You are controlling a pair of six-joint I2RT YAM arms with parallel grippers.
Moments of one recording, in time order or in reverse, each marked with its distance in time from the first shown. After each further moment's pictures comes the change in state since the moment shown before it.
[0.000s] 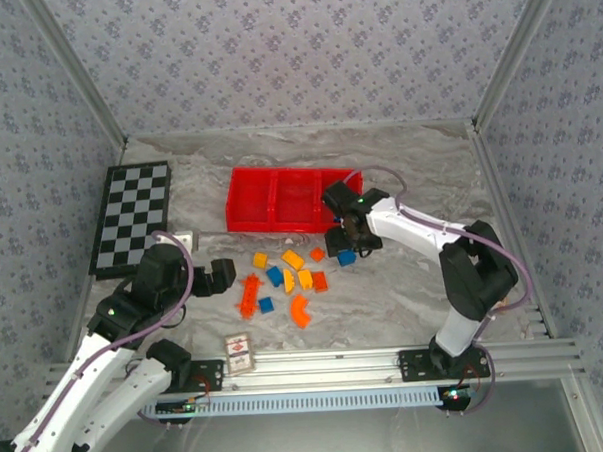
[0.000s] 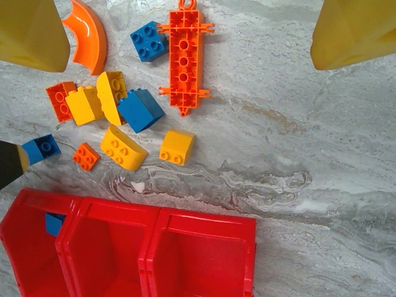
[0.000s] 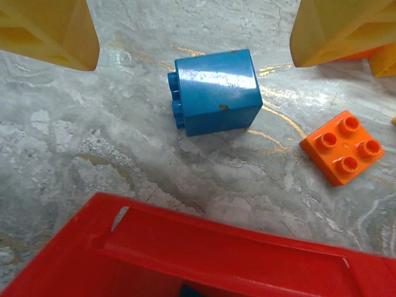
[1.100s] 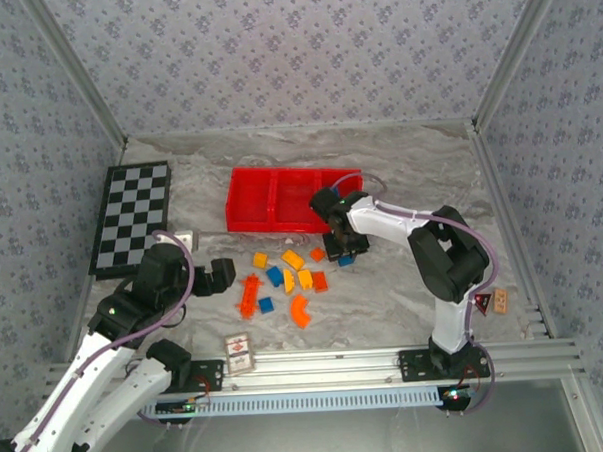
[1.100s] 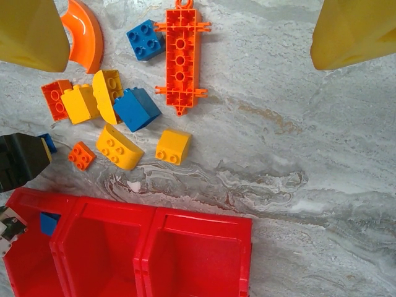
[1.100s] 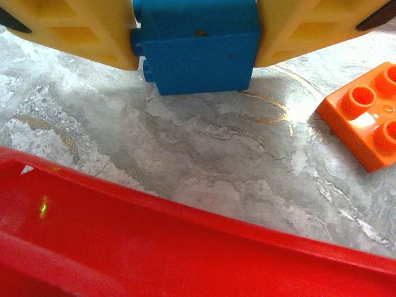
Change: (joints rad) left arm 0.000 0.006 0.000 0.000 -0.011 0.000; right arm 0.023 0.164 0.063 0.004 0.008 -0.041
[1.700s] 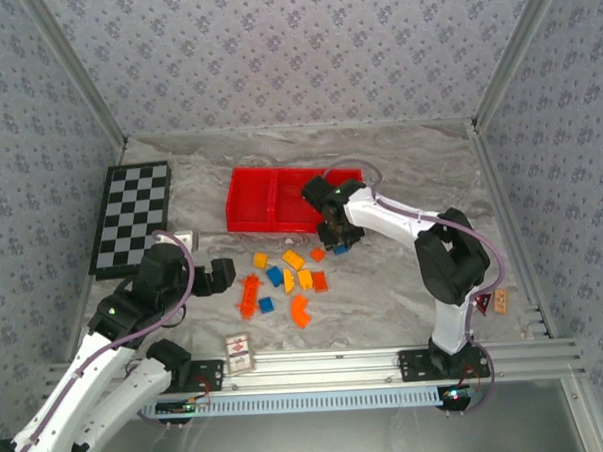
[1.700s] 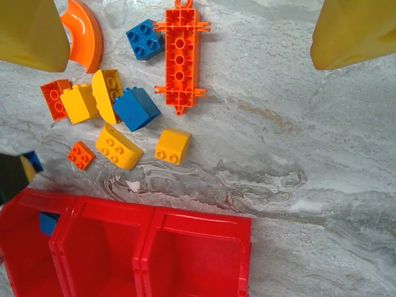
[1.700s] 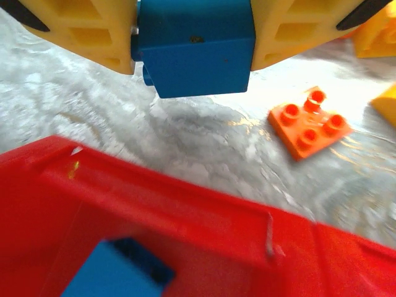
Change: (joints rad) left arm -0.004 0.000 0.000 0.000 -0.003 0.000; right arm 0.025 -0.018 0.176 -0.124 0.052 -0.039
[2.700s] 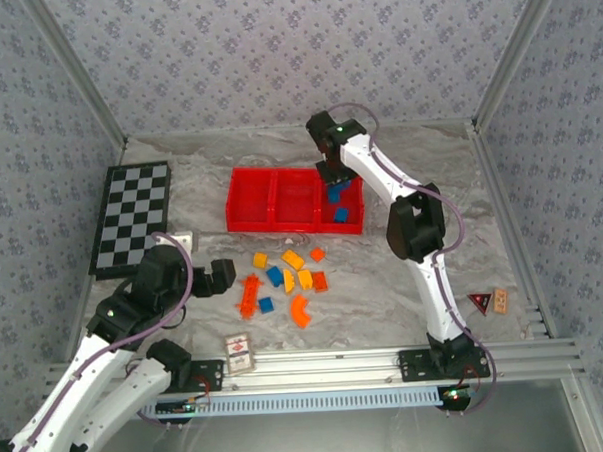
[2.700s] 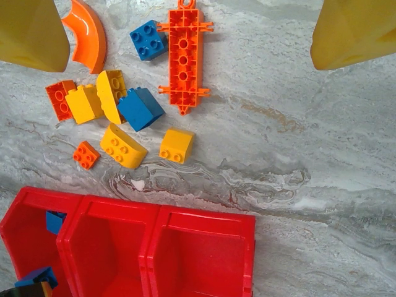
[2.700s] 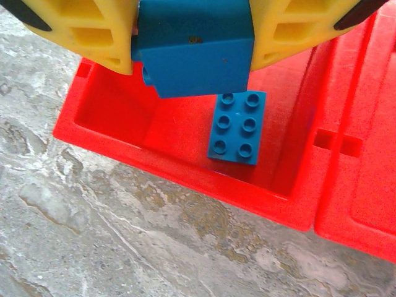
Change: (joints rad) left arm -0.015 -0.014 0.000 0.000 -0.008 -0.006; right arm -0.208 0.477 0.805 -0.222 0.094 -0.256
